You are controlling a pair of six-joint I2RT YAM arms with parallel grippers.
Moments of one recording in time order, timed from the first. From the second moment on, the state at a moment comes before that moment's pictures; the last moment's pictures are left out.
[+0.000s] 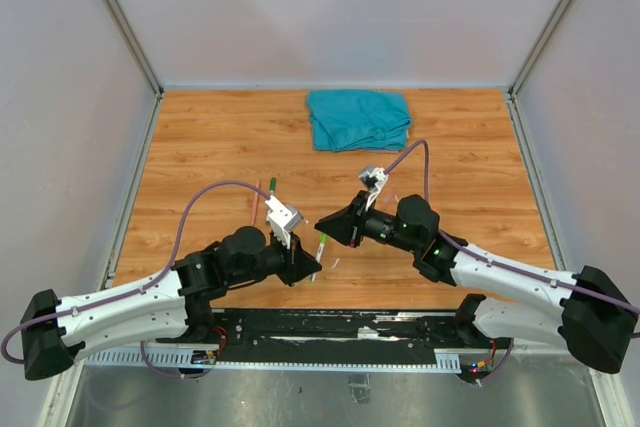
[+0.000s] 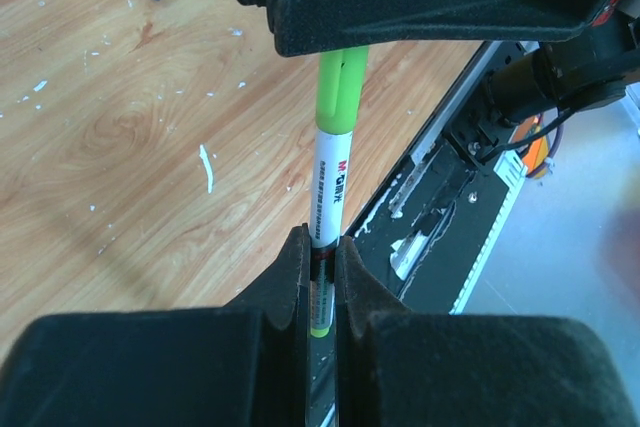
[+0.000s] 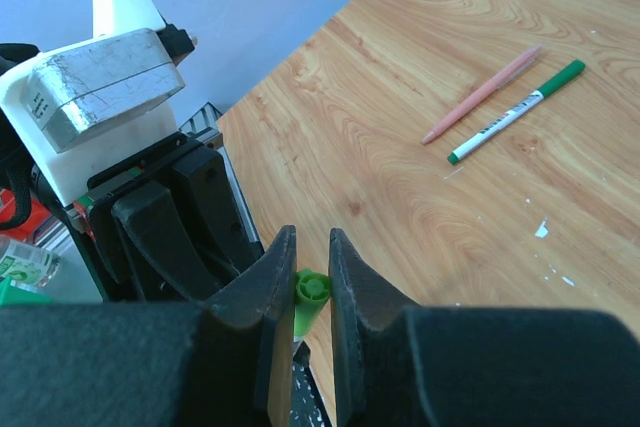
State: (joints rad) left arm -1.08 0.73 0.43 -0.06 0.00 -0.56; right arm 0.93 1.08 0.51 0.51 -0.27 0.53
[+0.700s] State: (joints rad) left arm -1.07 0.74 0.43 0.07 -0.15 -0.59; right arm 1.00 0.80 0.70 0.02 0.04 0.33
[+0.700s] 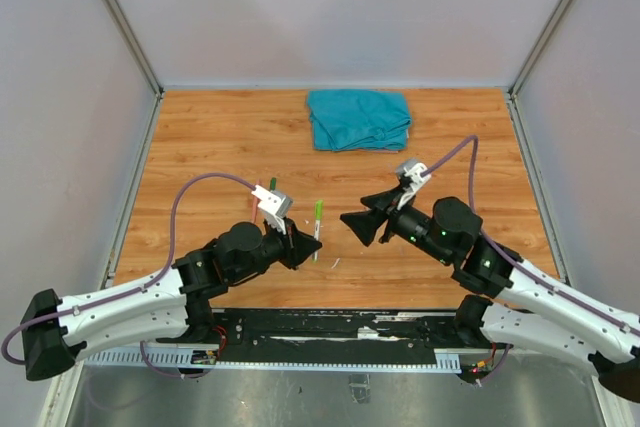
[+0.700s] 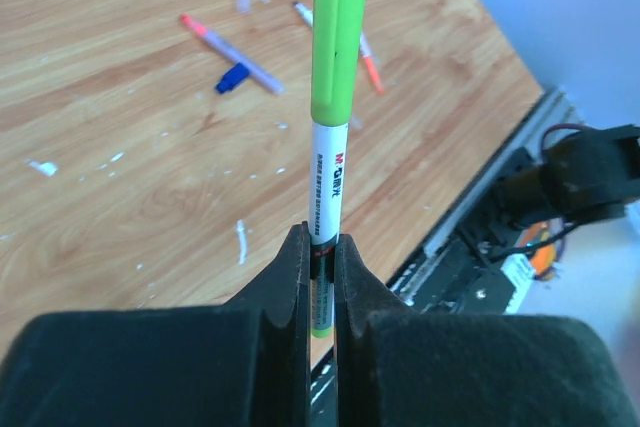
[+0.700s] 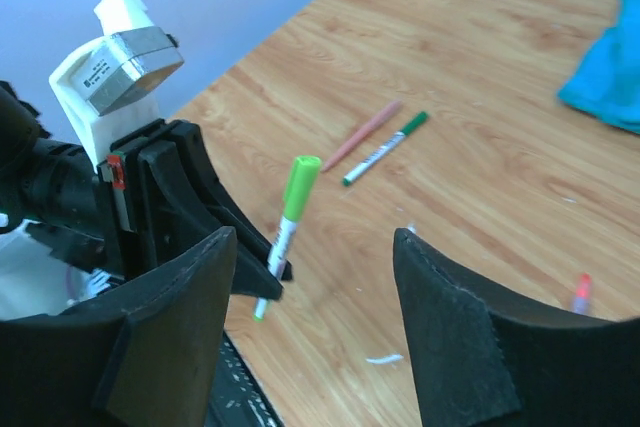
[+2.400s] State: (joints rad) left arm -0.61 1.71 0.99 -0.37 -0.36 -0.49; right arm 1.00 0.57 0.56 -0.45 0.32 0.31
